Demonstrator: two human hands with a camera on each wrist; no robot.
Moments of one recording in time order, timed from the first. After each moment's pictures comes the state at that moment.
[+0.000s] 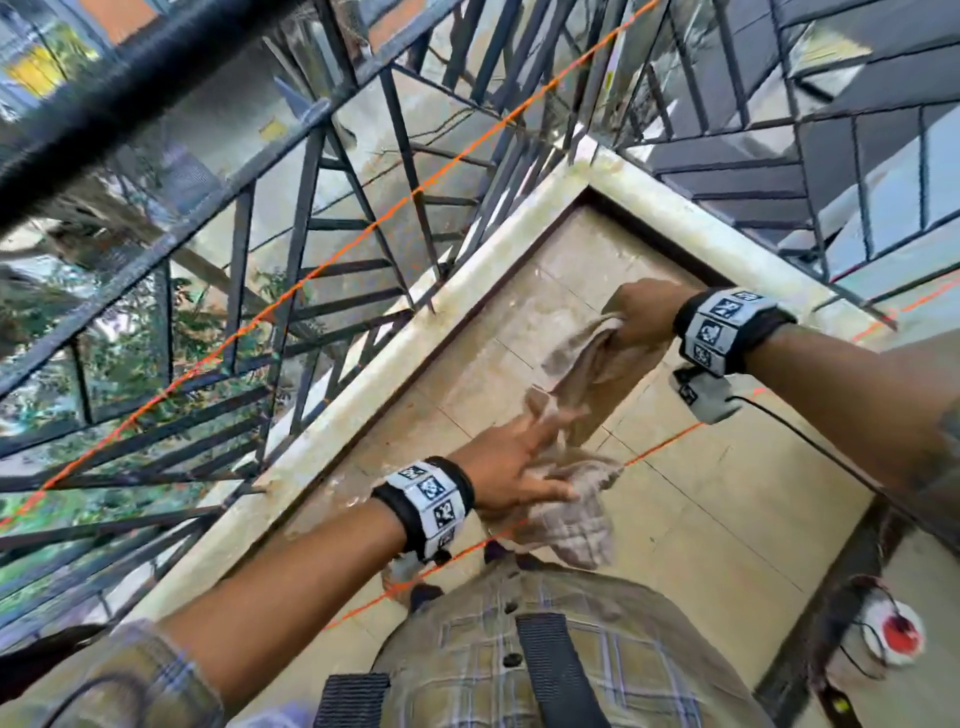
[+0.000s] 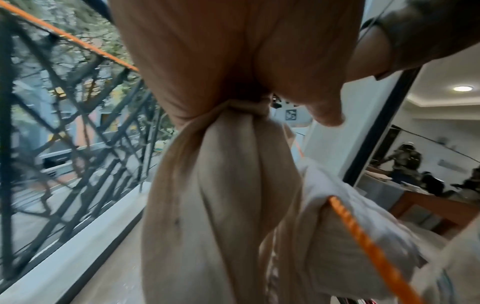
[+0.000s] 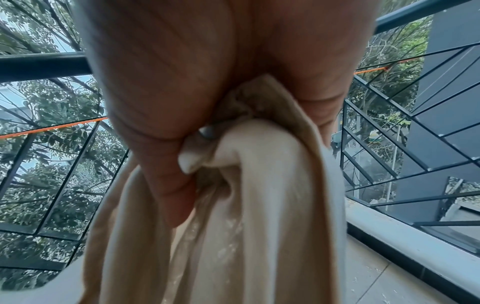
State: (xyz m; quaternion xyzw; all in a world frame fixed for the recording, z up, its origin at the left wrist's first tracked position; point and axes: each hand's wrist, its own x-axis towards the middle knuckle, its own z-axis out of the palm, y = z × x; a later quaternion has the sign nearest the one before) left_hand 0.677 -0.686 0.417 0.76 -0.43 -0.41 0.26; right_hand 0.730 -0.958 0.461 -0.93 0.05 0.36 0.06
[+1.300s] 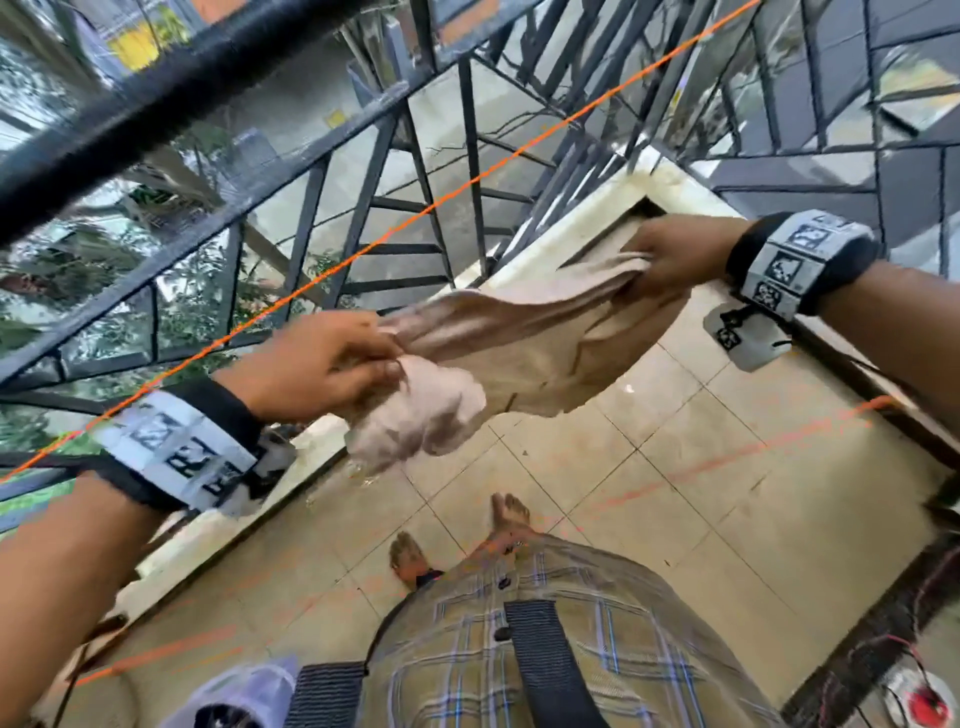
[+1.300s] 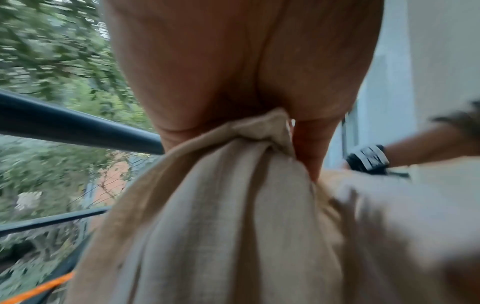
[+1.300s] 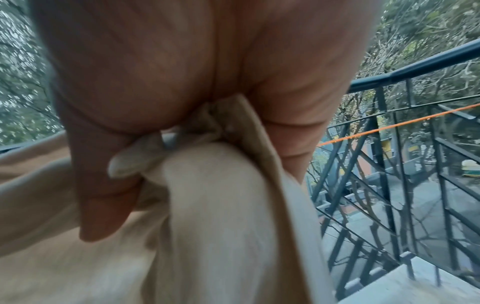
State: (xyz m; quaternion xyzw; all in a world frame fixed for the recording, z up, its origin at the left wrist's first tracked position) left_hand 0.770 -0.524 0.545 0.86 -0.40 -0.21 0.24; right_hand 0.779 -0.929 0.529 -0.94 -0.08 0.32 0.13
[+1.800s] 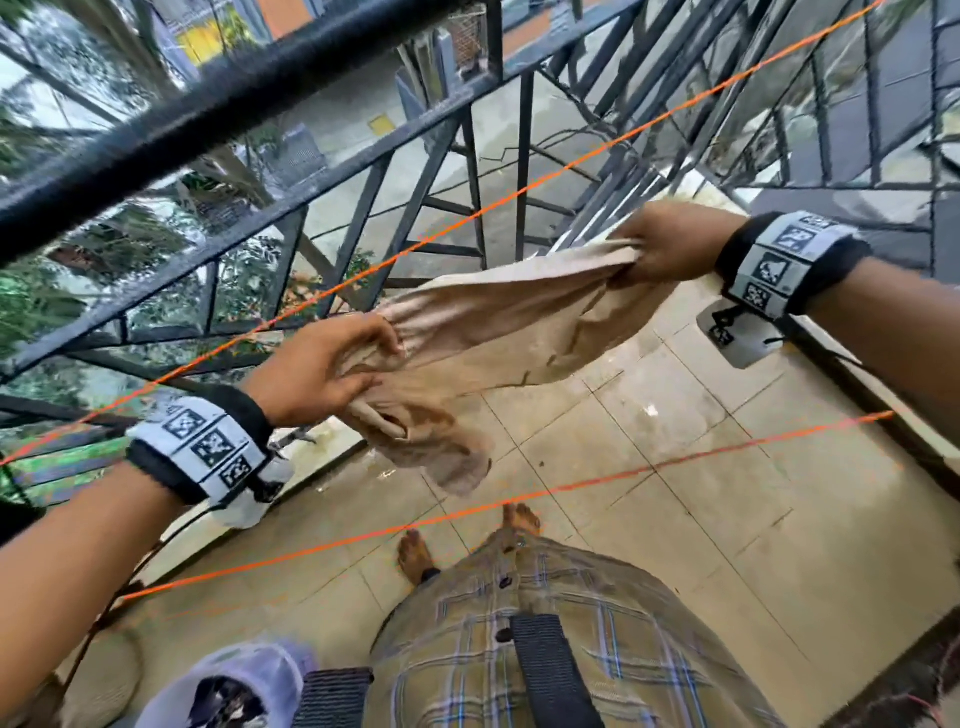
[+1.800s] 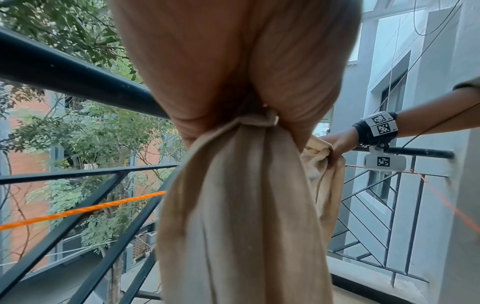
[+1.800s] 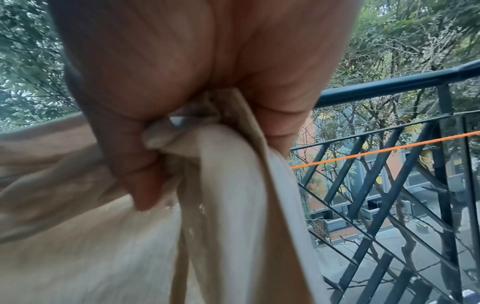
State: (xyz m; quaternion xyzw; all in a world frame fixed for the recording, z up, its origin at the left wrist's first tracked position) left_hand 0.753 -0.470 0.526 0.88 -0.33 -0.17 0.30; right_hand 0.805 -0.877 0.544 -0.96 -0.16 0.21 0.09
